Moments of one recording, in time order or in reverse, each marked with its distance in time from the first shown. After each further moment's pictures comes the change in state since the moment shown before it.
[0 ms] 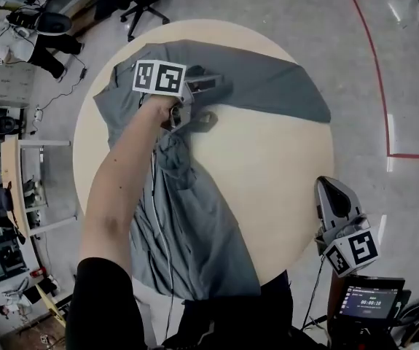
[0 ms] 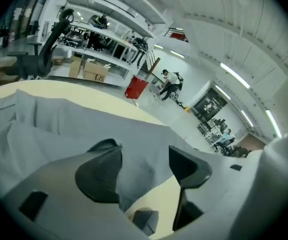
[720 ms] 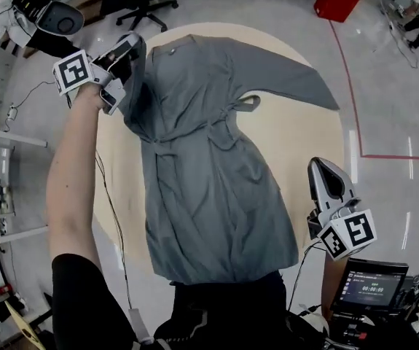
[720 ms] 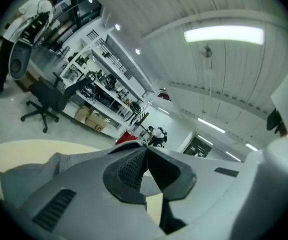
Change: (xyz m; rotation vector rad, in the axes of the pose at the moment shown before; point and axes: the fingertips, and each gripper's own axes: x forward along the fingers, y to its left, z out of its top) left arm -0.419 0.071 0.030 -0.030 -0.652 -0.202; right arm 0.006 0.244 0.058 -0.204 -0.090 -0.090
